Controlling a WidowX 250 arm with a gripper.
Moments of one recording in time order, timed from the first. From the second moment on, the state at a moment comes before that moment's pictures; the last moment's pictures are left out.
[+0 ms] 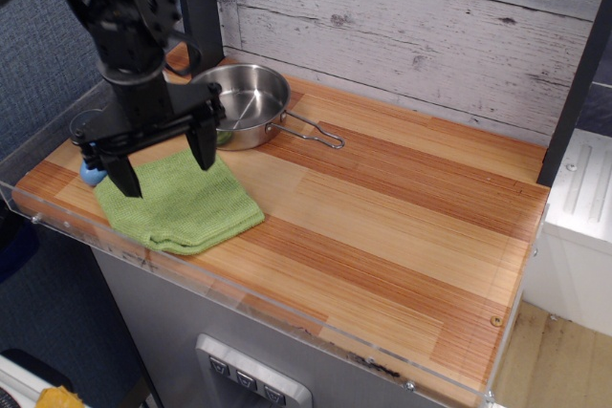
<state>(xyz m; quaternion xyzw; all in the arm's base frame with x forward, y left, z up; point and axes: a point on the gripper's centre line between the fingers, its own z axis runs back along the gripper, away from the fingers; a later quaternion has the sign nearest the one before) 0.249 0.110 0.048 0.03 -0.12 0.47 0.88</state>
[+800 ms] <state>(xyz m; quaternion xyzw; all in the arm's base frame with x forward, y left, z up) 0.251 0.098 0.011 0.04 -0.09 0.46 0.88</state>
